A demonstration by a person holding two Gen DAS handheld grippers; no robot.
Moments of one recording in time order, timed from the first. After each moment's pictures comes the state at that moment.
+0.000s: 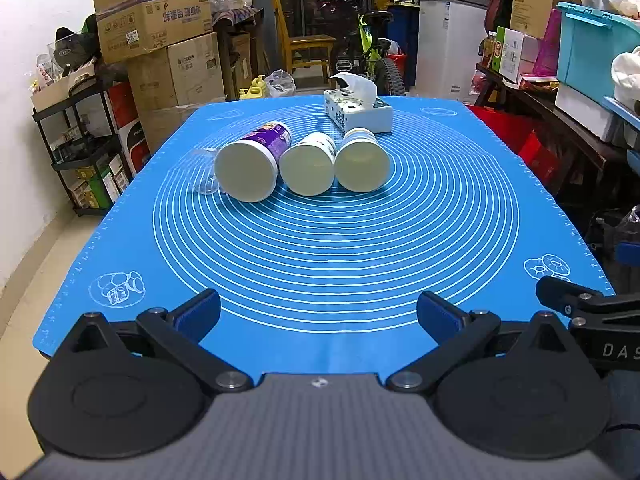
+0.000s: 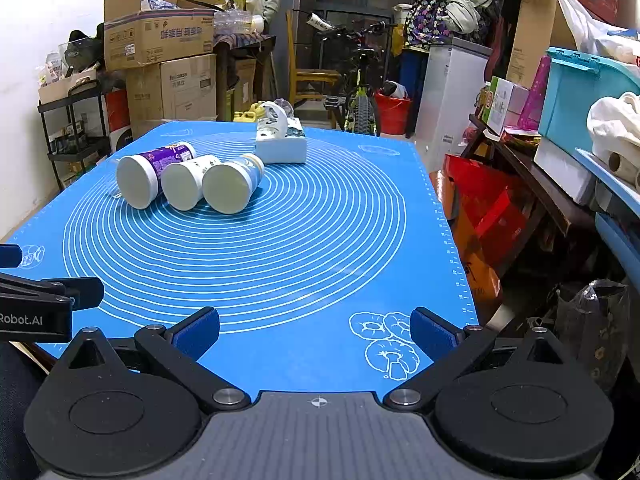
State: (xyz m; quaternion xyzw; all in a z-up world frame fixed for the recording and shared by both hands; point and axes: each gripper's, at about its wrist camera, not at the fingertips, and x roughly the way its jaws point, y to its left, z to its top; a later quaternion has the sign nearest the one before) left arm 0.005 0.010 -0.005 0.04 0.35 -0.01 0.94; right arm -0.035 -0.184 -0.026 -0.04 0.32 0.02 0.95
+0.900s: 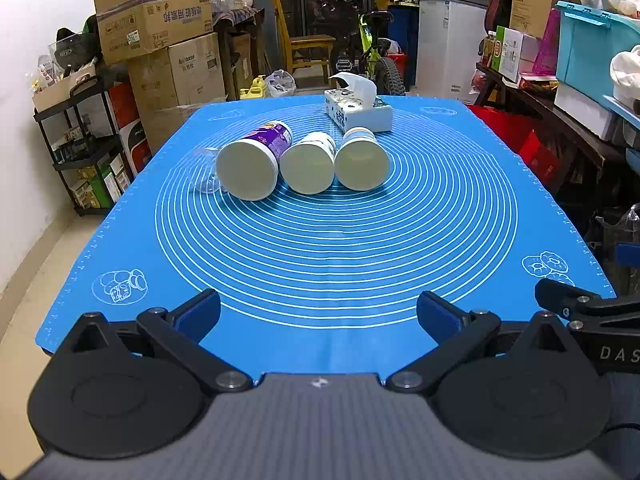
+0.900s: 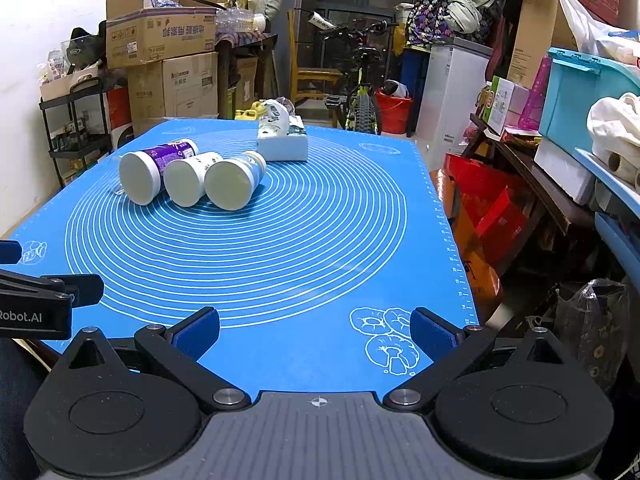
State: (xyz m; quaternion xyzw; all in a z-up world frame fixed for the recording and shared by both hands) left arm 0.000 0.009 -0.002 0.04 0.35 -0.01 0.94; right arm -0.037 -0.183 -0.027 -0.04 0.32 0.02 0.95
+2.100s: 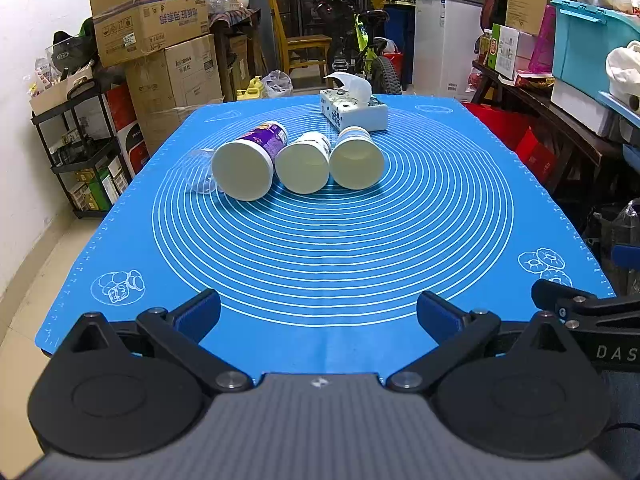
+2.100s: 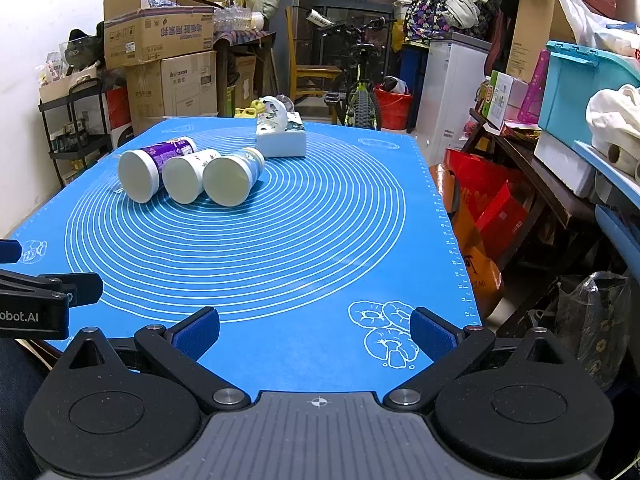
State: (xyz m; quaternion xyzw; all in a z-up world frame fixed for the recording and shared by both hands) left arm -0.003 0.006 -0.001 0.04 0.35 -0.02 0.94; right arm -0.038 -0.186 -0.030 -0.03 0.33 0.02 0.94
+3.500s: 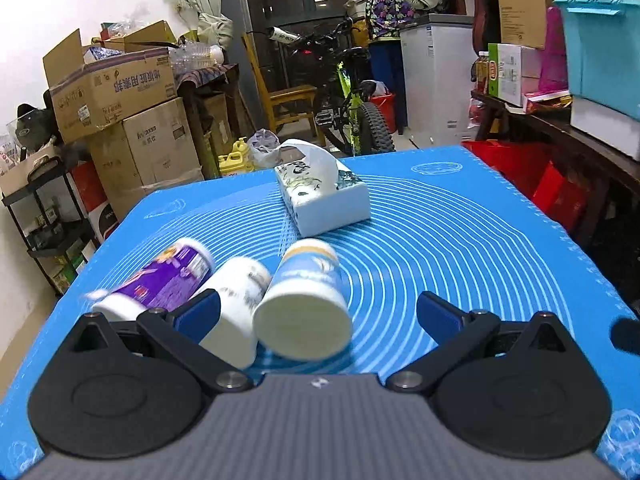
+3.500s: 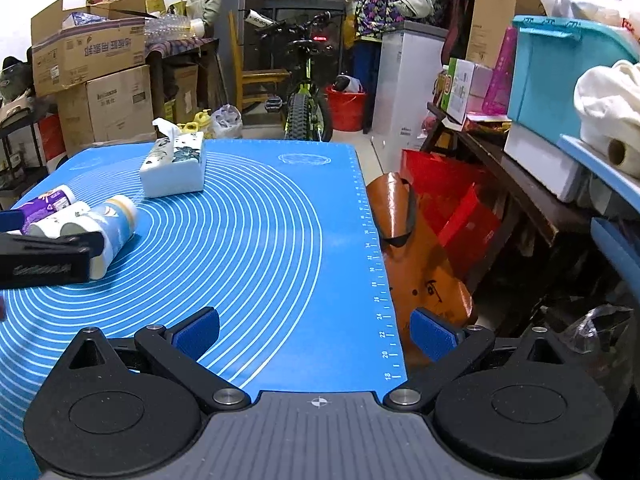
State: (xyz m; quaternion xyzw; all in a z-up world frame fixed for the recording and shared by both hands) left arm 0.174 -0.080 -0.029 0.09 0.27 -0.01 0.96; right arm 0.107 -0.278 -0.048 -0.01 0.32 -0.03 0.95
